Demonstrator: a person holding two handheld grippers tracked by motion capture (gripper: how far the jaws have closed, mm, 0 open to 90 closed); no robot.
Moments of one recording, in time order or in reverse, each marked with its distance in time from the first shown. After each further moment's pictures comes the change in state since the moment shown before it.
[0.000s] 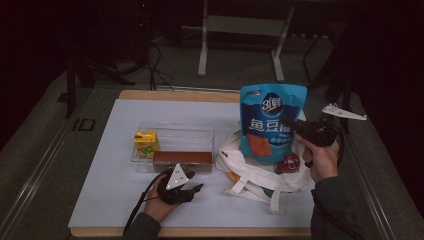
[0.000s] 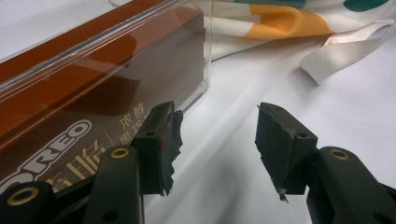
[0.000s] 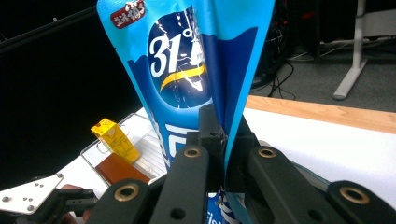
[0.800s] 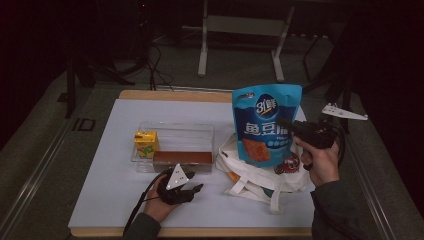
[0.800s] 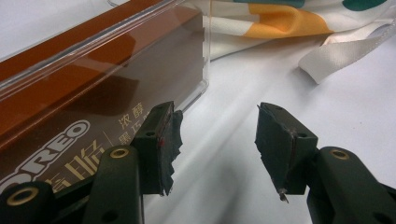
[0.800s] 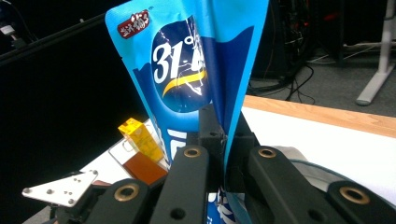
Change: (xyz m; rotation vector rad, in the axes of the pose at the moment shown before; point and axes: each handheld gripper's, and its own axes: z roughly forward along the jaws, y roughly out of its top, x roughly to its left) left arm 0.000 0.000 0.000 0.001 0.000 0.003; right arm 0.024 0.007 -0.004 0.001 0.072 -0.005
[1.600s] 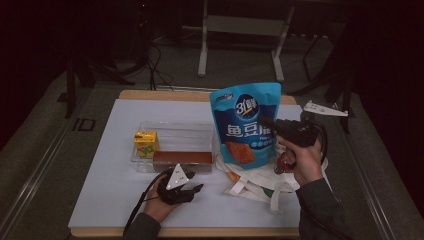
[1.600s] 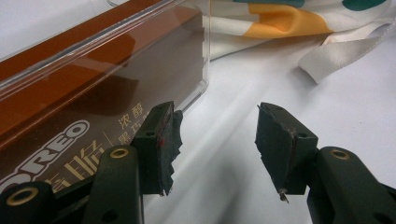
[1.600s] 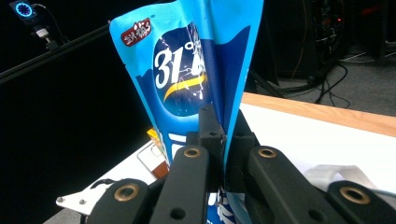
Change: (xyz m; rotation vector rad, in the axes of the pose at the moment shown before) left arm 0.000 0.000 0.000 0.000 -0.001 0.002; right arm 0.028 0.002 0.033 0.006 0.095 0.013
